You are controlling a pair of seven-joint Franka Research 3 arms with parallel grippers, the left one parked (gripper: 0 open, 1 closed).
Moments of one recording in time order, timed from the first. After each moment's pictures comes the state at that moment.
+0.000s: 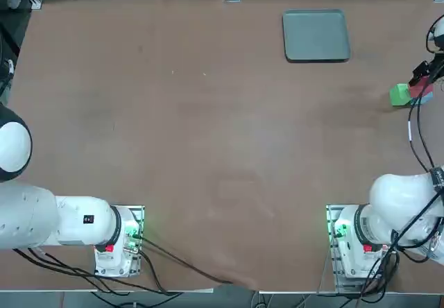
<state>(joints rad) -0.63 0.39 0.00 -1.97 -0.09 2.30 -0.60</state>
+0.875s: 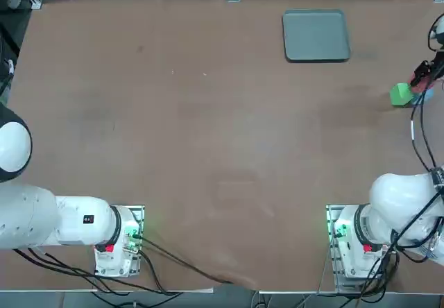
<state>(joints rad) -0.64 0.37 0.05 -1.88 -0.09 2.14 -0.59</state>
